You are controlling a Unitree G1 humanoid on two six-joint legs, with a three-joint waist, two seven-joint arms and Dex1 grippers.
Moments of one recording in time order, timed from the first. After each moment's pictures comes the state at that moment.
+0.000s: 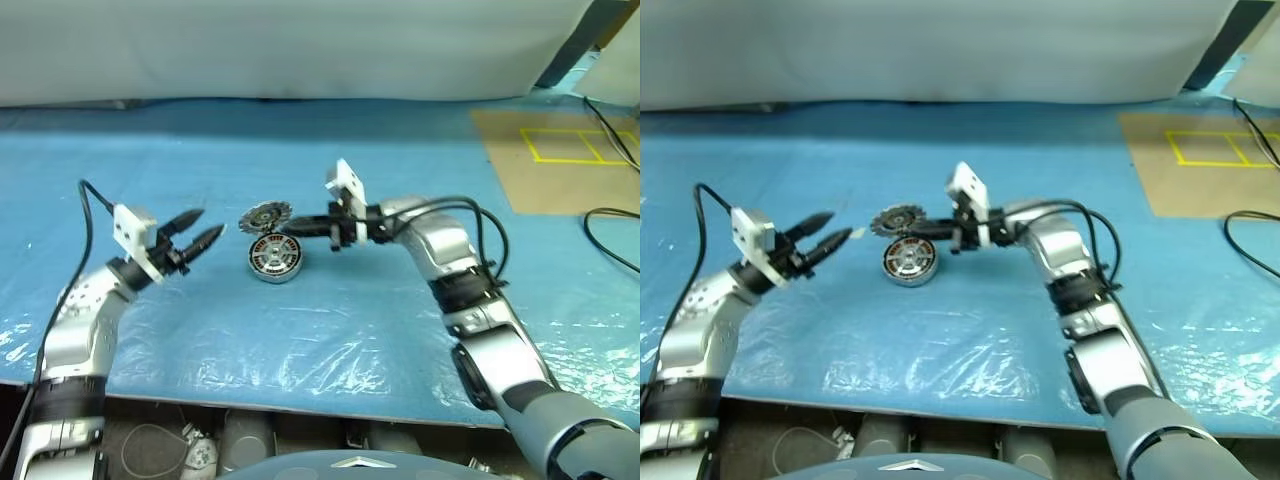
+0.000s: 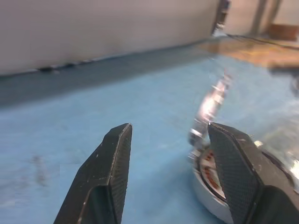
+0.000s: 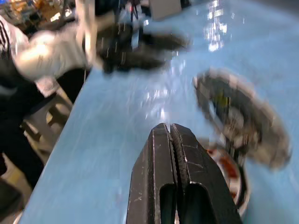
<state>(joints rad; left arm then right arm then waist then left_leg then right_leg) -0.29 0.55 0.26 0.17 -0.53 0.09 -0.88 -0.72 -0.32 0.22 0.20 0.26 0.59 1.18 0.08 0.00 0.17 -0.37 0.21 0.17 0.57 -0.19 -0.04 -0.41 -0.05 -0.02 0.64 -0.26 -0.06</state>
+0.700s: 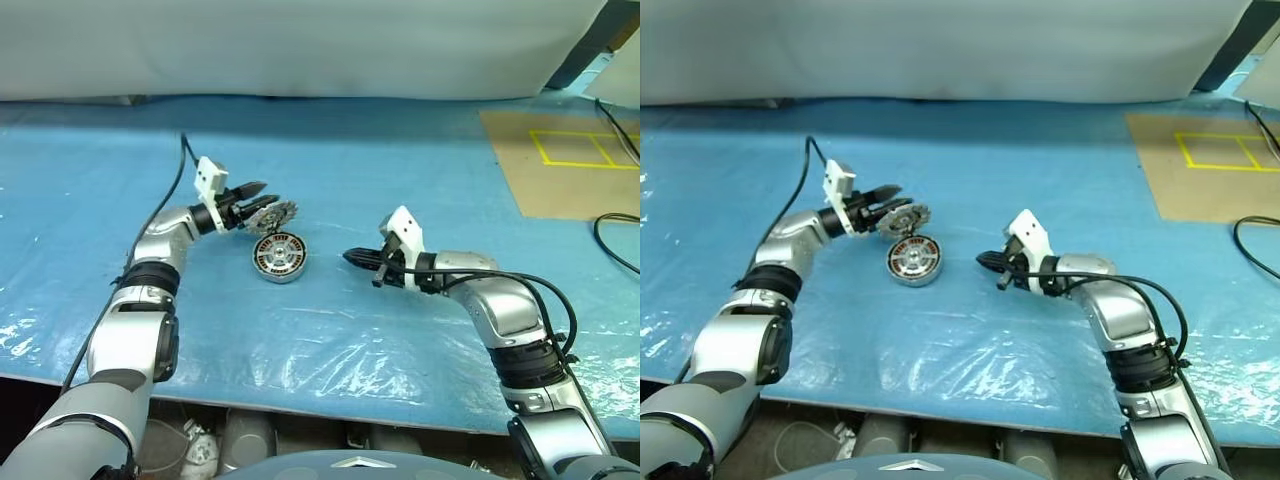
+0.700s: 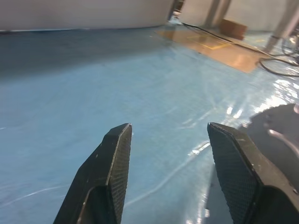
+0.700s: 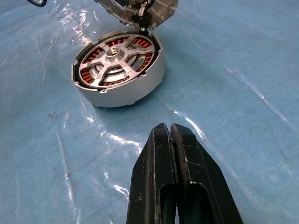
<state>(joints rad) -0.87 0.36 0.10 1.01 -0.31 -0.08 -1.19 -0.36 -0.44 0.12 -0.16 0.28 0.74 0.83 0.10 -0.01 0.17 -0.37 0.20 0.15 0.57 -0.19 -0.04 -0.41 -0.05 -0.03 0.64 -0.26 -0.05</state>
